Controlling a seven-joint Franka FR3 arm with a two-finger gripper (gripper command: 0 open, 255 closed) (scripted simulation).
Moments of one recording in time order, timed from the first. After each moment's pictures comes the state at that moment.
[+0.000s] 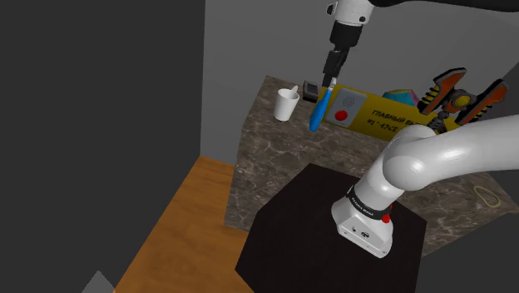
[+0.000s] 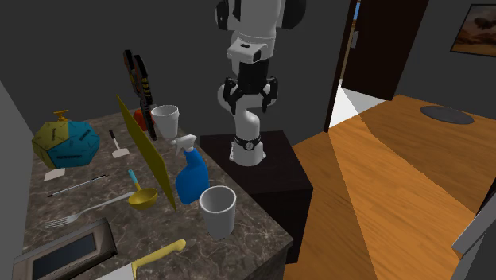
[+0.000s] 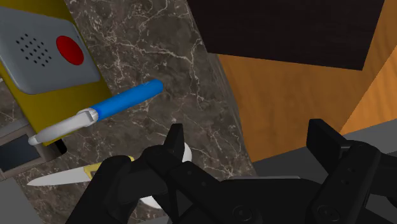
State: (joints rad) arm 0.01 -0.74 -0.04 -2.41 -0.11 1.58 -0.17
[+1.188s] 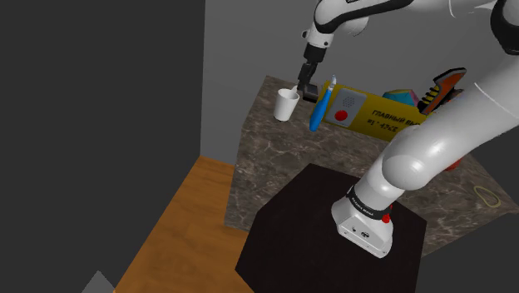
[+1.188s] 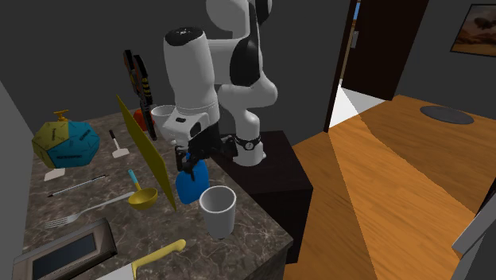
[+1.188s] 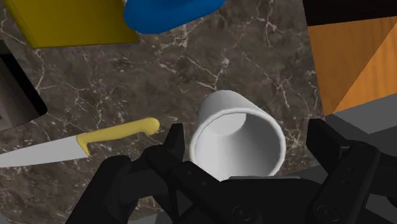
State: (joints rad) arm 0.00 -0.24 -0.34 -2.28 -0.05 1.99 -0.53
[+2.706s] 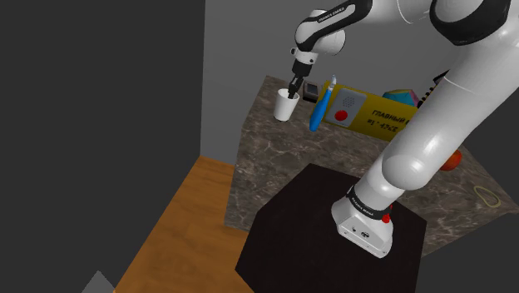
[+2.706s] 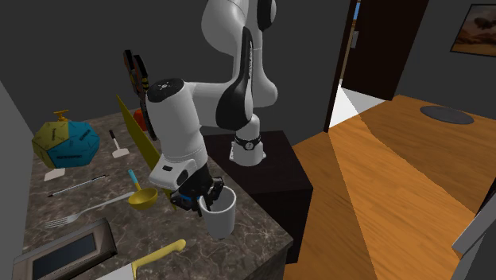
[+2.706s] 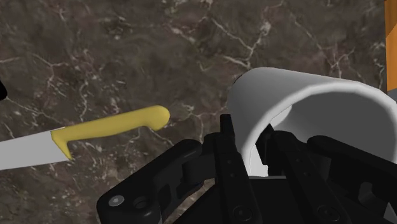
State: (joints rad) arm 0.00 0.03 -0.39 -2.22 0.10 2.17 -0.70
